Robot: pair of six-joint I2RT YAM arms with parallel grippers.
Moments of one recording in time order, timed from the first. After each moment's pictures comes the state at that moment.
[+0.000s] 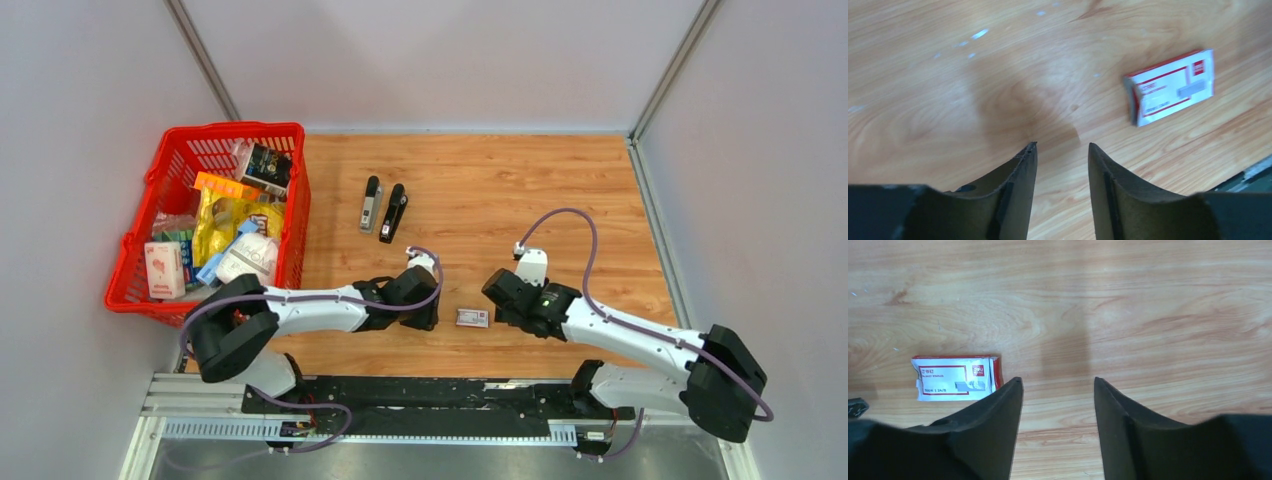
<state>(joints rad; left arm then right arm) -1.04 1.52 0.70 -0.07 -0.14 -0.71 0.93 1.14 0.63 -0.68 0.52 0.92</state>
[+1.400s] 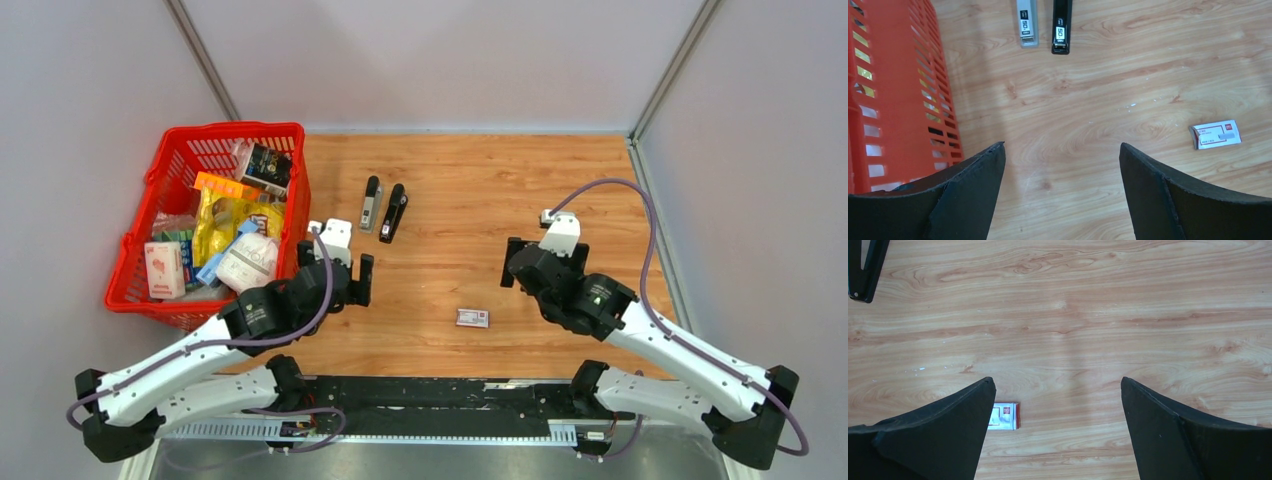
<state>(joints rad) -1.04 0.75 0.86 -0.74 -0.69 -0.46 0.93 0.91 0.90 -0.85 0.77 0.75</state>
